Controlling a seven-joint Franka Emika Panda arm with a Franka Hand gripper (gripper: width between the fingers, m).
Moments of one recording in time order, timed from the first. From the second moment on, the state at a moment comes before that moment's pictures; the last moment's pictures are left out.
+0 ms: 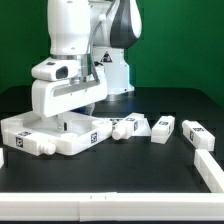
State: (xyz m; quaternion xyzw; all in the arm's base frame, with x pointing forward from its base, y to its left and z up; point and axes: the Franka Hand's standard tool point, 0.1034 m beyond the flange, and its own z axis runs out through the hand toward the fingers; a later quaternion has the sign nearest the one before) arm 0.339 -0.088 0.006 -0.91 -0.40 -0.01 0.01
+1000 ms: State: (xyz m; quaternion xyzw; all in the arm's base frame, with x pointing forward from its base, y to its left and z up) arm 0.347 -0.073 0.013 -0.91 -0.41 -0.02 0.00
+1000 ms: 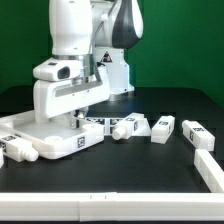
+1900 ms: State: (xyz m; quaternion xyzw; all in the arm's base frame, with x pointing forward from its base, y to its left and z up) arm 0.404 -0.030 0.055 -0.85 -0.52 -0.02 0.00
